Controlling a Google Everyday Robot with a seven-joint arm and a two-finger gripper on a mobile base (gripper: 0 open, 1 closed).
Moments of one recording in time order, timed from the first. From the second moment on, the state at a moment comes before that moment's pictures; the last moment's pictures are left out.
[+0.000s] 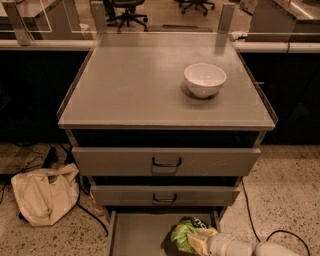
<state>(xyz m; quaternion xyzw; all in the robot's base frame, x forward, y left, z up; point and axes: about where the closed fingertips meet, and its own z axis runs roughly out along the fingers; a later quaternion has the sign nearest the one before) 0.380 -0.122 0.476 -0.20 0.88 0.25 0.35</state>
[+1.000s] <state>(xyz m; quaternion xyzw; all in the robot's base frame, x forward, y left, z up) 0.422 -0.124 0.381 -0.17 0.88 0.32 0.31</state>
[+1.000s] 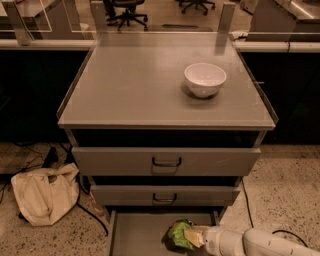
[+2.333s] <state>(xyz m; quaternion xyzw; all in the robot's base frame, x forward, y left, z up) 0.469 -0.115 0.338 -0.16 0.88 0.27 0.36</state>
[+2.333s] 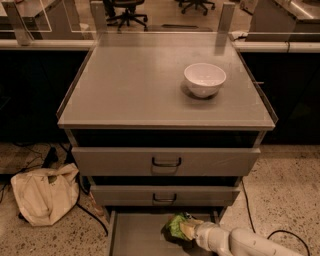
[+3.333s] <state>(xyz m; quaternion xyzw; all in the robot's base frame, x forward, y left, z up) 0.492 -0.130 0.284 -0.12 0.89 0.24 0.37</state>
